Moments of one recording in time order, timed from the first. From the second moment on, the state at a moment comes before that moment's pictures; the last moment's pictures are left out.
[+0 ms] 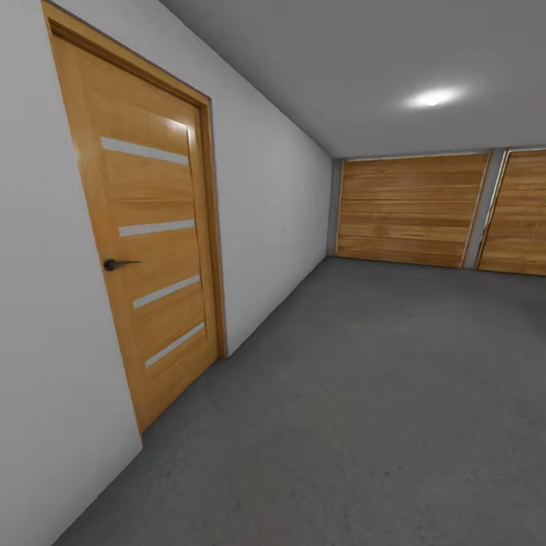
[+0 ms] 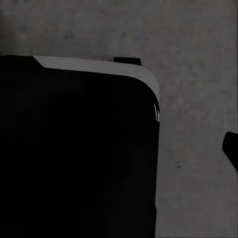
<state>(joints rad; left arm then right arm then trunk) 0.00 -0.04 0.11 -0.04 0.15 -0.06 0.01 0.00 -0.01 0.01 0.01 0.02 -0.13 0.00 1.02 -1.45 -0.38</state>
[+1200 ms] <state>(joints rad) 0.00 -0.04 0.11 -0.04 0.15 -0.06 0.01 0.00 -0.01 0.01 0.01 0.03 -0.13 0.00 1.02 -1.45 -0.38</state>
